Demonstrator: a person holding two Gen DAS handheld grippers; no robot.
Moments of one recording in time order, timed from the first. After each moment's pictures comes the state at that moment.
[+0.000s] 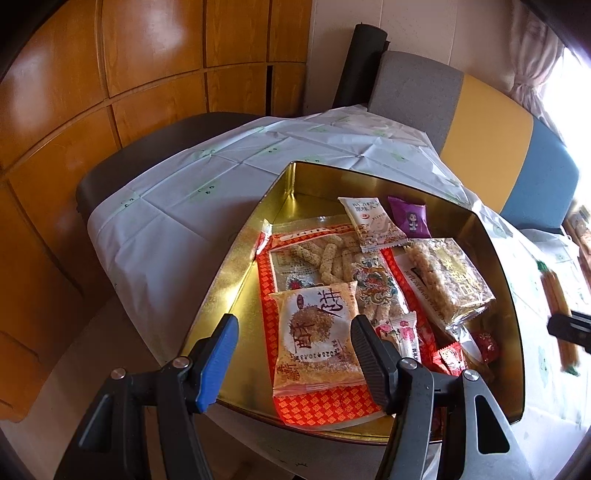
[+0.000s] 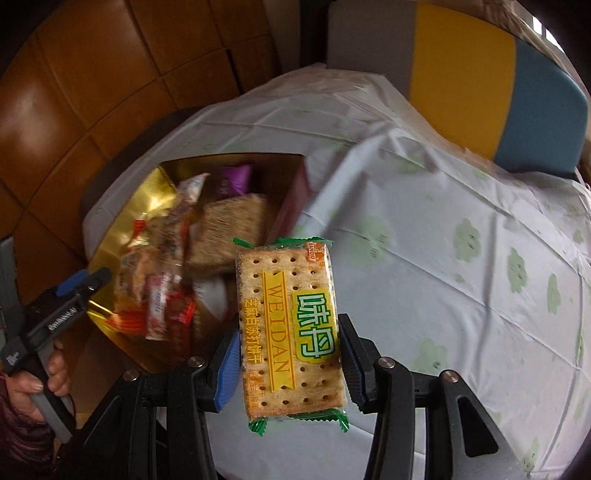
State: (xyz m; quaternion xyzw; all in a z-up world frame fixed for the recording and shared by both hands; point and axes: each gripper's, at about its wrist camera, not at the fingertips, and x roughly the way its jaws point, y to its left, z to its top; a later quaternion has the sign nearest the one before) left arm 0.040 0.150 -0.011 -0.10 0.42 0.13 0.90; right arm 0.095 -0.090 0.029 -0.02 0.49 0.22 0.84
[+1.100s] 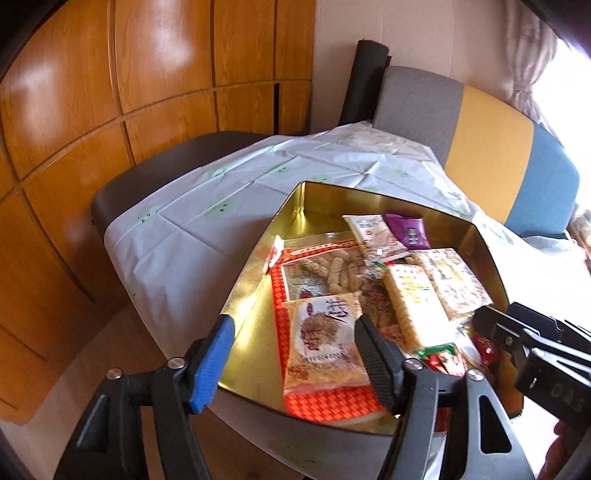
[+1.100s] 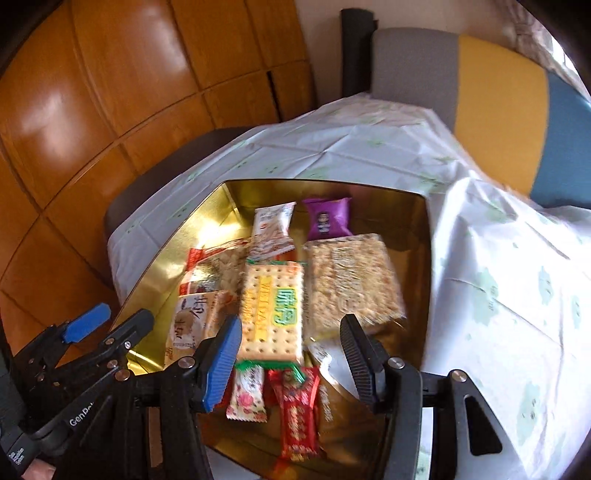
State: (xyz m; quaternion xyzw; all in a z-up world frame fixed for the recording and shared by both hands) left arm 0.021 0.141 0.001 -0.08 0.38 0.14 0.91; right arm 0.085 0.010 0.011 -0.01 0.43 0.24 0.87
